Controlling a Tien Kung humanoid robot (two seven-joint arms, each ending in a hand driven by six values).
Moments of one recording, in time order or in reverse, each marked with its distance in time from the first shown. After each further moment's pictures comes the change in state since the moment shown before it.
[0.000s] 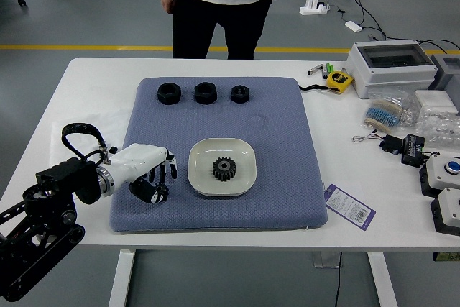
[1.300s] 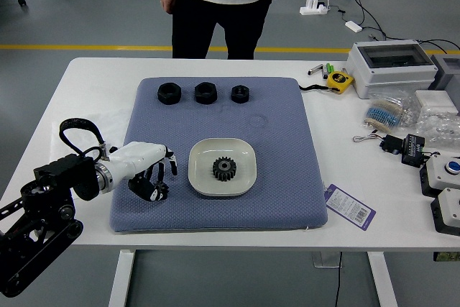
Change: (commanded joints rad) left arm -0.013 0.003 -0.007 -0.002 -0.032 -0.020 0.006; right arm 0.007 0.000 0.005 0.000 -0.009 -0.003 -0.004
